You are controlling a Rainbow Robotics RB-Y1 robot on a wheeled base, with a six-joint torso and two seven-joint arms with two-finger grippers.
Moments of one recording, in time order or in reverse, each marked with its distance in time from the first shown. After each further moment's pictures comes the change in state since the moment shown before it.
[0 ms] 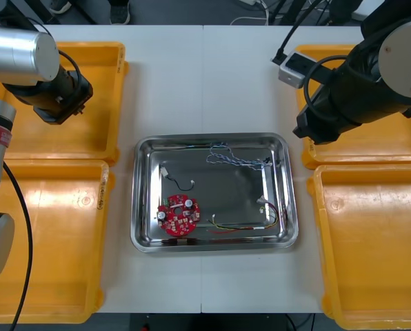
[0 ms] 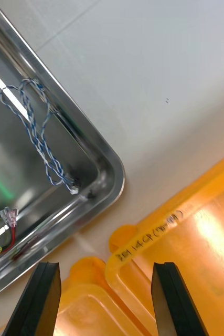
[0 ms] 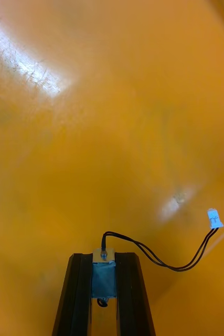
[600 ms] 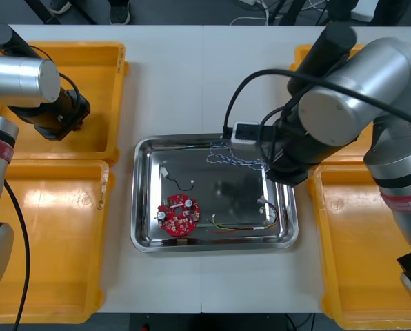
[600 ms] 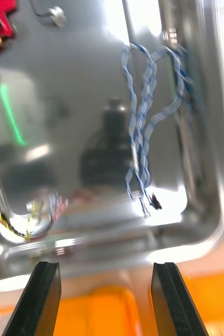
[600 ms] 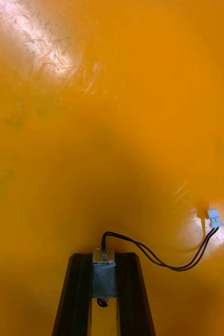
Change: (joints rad) right arm 0.033 0.064 0.228 0.046 0.057 -0.006 0.297; left arm 0.044 -0.003 0.000 0.120 -0.003 -0.124 0.000
